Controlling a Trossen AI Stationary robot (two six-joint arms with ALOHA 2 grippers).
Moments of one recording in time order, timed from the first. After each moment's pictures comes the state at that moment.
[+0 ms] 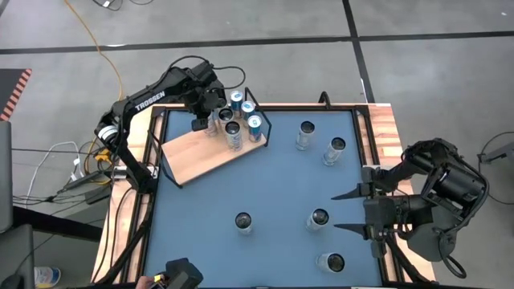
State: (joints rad) left arm 0.82 1.67 1.54 -1.20 0.03 0.61; right arm 0.95 1.65 2.33 -1.57 0.81 0.50
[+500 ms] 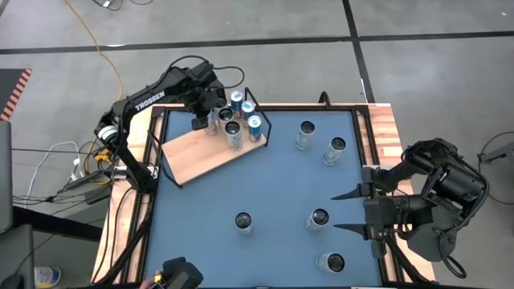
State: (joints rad) left arm 0.82 1.67 1.54 -1.20 -0.02 0.55; right arm 0.95 1.65 2.33 -1.57 0.81 0.50
